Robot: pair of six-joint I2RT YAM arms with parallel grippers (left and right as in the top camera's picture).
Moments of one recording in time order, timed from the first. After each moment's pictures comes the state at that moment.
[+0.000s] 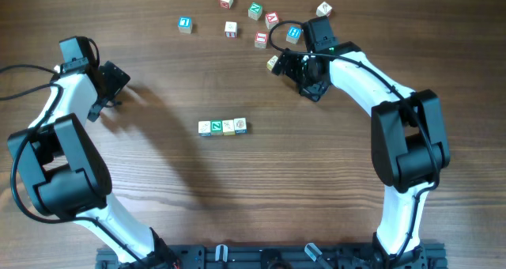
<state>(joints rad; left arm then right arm) 0.32 1.97 1.29 -0.49 -0.13 -0.57 0.31 2.13 1.49 -0.53 -0.28 0.84</state>
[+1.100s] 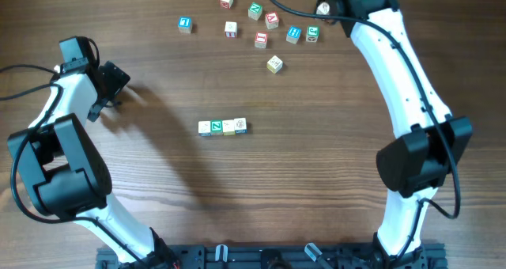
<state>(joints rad) 0.32 1.97 1.29 -0.49 -0.13 -0.57 0.30 2.08 2.12 -0.53 0.02 0.20</state>
